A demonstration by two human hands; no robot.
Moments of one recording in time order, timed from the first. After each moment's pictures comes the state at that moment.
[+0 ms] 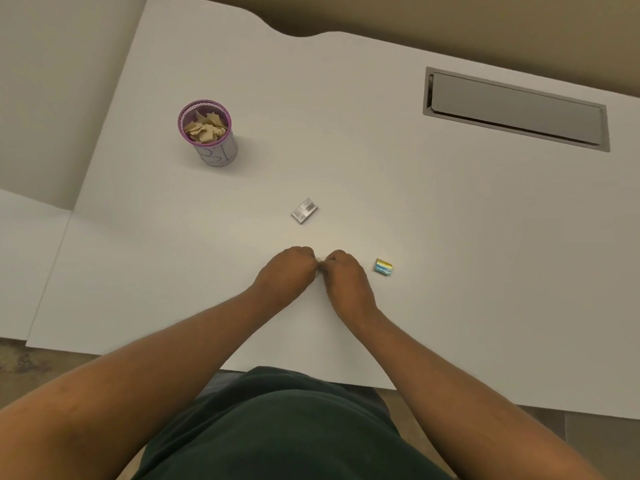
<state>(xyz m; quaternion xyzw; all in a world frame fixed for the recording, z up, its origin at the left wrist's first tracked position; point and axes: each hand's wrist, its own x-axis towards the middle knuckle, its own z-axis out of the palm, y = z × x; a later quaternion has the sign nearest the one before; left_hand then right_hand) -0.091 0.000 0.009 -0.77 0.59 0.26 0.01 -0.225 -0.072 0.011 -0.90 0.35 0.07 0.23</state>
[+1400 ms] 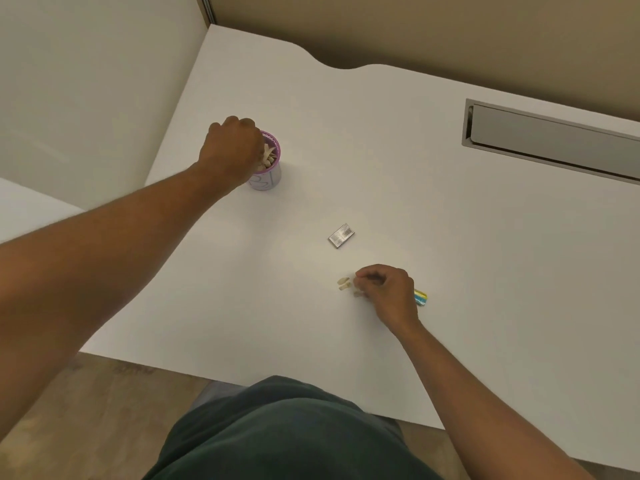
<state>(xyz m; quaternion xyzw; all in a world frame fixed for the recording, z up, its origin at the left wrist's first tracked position) 0.147 -0.050 0.120 -0.86 0.49 0.04 0.09 -0.209 -0.099 0.025 -0.66 0.52 -0.07 0.54</state>
